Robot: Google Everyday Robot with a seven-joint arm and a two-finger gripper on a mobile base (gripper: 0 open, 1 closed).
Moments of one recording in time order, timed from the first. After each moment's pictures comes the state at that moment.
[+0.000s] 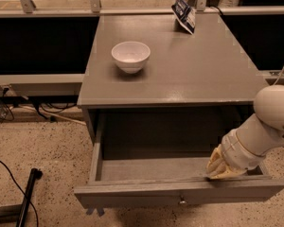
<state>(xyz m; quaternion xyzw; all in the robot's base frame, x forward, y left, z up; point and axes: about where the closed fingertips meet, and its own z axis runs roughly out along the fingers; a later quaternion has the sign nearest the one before) 0.404 -0.207 0.686 -0.76 0.62 0.13 0.13</state>
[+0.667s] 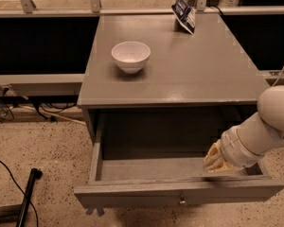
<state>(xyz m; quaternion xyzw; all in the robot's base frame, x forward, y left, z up) 0.416 -0.200 0.695 -0.76 0.62 0.11 0.17</state>
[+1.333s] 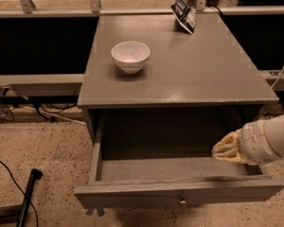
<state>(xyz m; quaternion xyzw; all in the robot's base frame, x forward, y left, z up) 0.435 -0.214 0.734 -0.70 0.65 0.08 0.28</state>
